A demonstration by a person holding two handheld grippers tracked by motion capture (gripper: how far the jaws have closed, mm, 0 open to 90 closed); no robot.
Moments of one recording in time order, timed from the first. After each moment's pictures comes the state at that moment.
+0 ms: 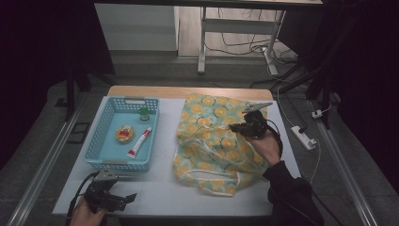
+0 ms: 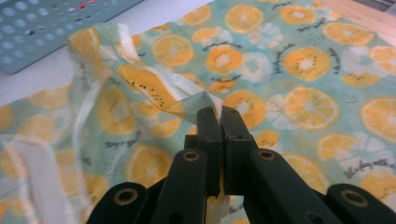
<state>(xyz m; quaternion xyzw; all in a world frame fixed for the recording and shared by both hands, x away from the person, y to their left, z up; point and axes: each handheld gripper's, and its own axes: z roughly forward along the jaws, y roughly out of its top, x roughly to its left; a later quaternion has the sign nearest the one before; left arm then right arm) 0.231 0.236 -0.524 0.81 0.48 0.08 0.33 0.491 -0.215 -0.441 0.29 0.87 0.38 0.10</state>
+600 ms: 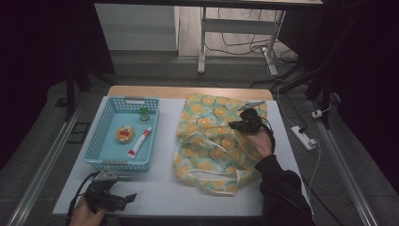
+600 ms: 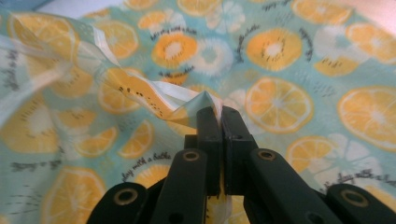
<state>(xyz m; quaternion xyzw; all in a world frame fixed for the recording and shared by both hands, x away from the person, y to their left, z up) 0.231 0.236 -0.524 0.81 0.48 0.08 0.33 0.529 -0.211 -0.482 0.32 0.87 0.35 0.11</state>
